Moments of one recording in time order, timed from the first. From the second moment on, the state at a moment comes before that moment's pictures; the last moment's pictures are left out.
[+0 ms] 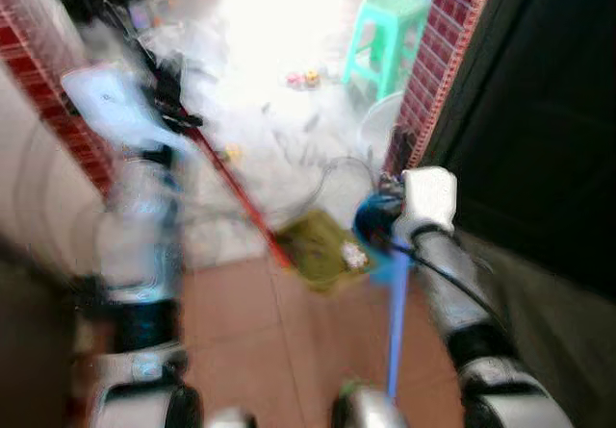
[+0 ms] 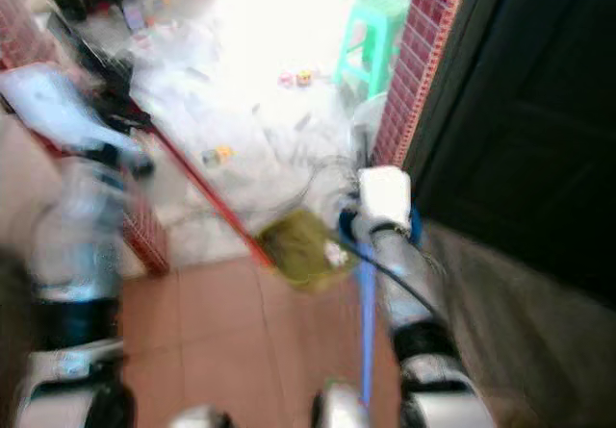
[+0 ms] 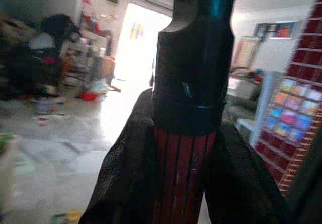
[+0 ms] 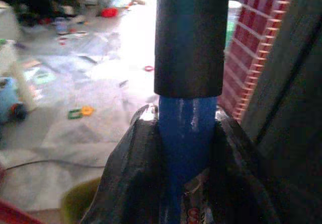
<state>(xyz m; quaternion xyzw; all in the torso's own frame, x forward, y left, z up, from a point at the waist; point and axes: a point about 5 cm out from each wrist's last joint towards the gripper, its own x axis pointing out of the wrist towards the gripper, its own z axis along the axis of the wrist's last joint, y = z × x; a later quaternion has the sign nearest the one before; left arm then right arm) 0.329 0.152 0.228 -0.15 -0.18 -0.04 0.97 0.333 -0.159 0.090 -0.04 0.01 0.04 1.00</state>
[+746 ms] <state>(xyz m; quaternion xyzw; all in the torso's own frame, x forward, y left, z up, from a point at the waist) 0.329 0.149 0.225 -0.17 -0.17 -0.05 0.97 0.334 -0.154 0.088 -0.04 0.02 0.04 1.00</state>
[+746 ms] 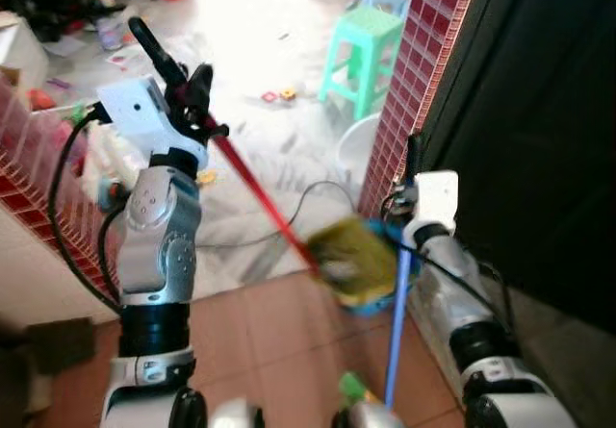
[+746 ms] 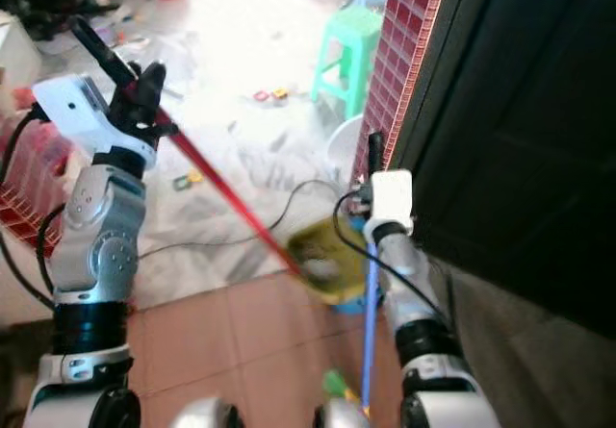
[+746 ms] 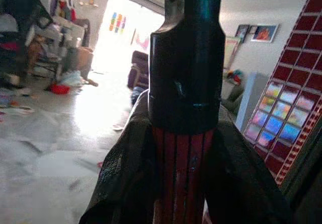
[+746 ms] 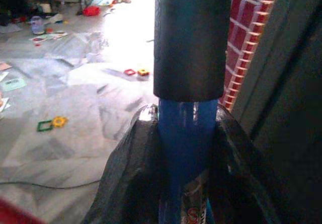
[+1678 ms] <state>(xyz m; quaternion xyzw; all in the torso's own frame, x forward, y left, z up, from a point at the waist) 0.318 0.112 0.221 -0.05 -0.20 -0.13 0.97 0.336 -0.145 0.090 -0.04 0.01 0.06 1.00</state>
